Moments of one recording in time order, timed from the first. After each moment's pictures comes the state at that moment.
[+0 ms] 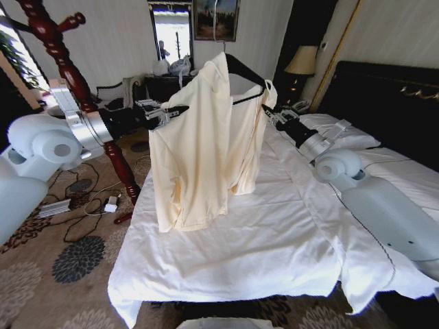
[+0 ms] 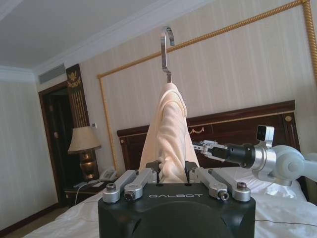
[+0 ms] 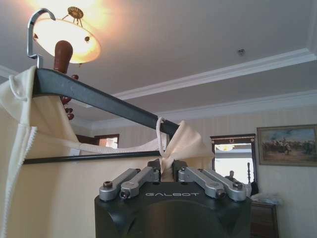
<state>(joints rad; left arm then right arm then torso) 0.17 -0.43 -0.05 -1.97 -1.31 0.36 0.42 -0.33 0.58 0.01 1.77 1.18 0.07 -0.18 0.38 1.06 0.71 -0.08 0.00</state>
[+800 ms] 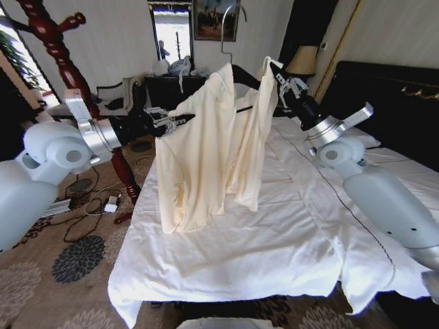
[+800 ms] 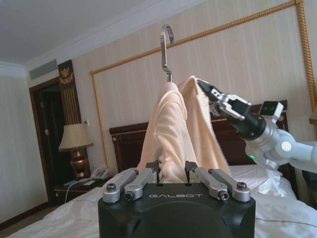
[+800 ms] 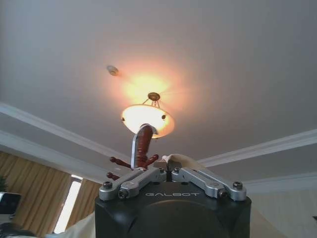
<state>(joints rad) 0.18 -0.49 -0.02 -1.97 -1.27 0.36 0.41 -0.23 0.62 -0.02 1.80 1.36 0.26 -0.50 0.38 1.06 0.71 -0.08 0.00</state>
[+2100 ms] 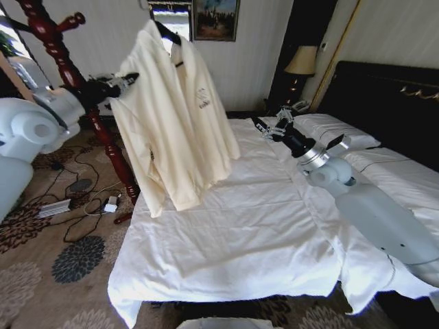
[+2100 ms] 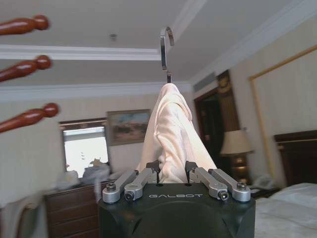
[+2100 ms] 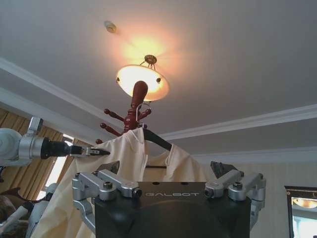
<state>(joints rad) 0.10 -0.41 -0.08 -1.73 -1.20 0.33 -0.01 -0.40 0.61 -0.01 1.74 1.16 0.33 -0.51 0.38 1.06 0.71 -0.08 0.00</state>
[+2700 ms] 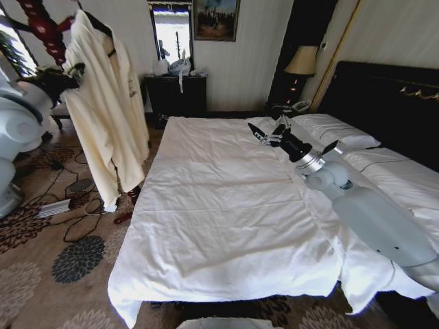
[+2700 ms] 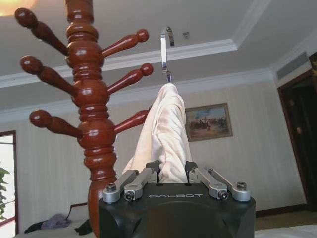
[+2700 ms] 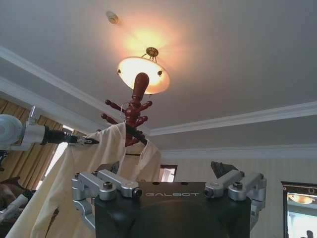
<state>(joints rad) 0.16 -0.36 -0.15 -1.71 -1.13 0.33 -0.26 -0.44 0.60 0.01 1.74 1.12 0.34 -0.51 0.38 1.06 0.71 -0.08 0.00</state>
